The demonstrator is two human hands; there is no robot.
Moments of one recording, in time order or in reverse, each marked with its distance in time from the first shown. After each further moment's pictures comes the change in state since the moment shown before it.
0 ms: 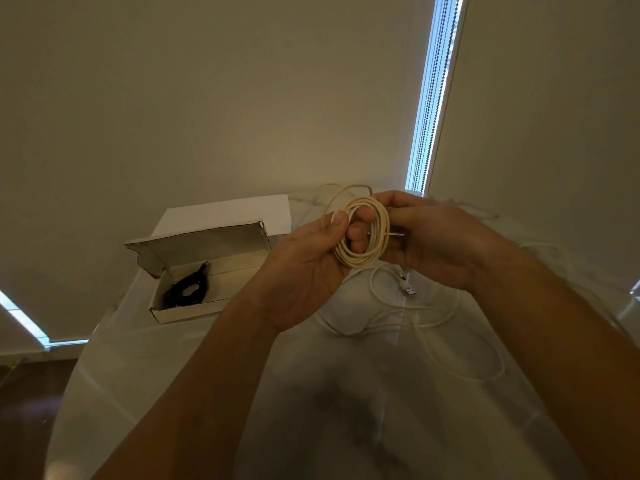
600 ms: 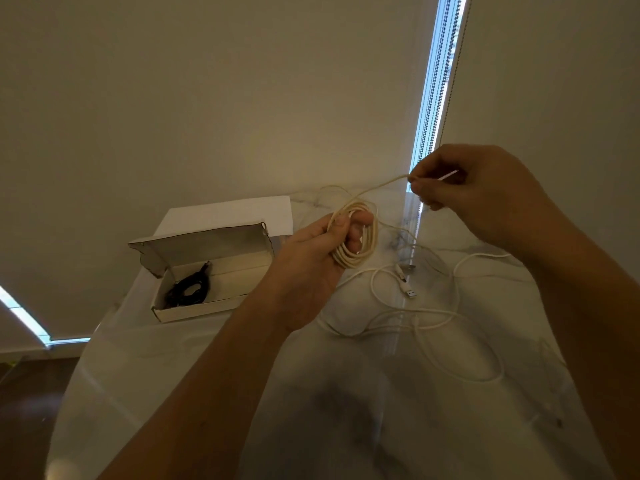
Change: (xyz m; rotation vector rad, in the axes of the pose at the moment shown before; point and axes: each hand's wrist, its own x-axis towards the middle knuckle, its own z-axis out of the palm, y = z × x) left_hand 0.005 -0.010 0.001 0.108 0.183 0.108; right_hand -0.011 -0.036 -0.041 -0.967 0.337 -0.545
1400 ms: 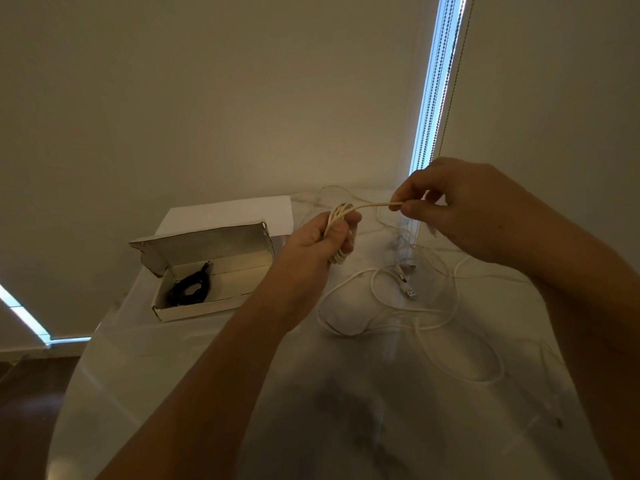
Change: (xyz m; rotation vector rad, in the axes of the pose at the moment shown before) left_hand 0.003 -0.007 -0.009 0.376 0.124 0.081; right_hand -0.012 -0.025 0.002 -0.303 -0.196 -0.064
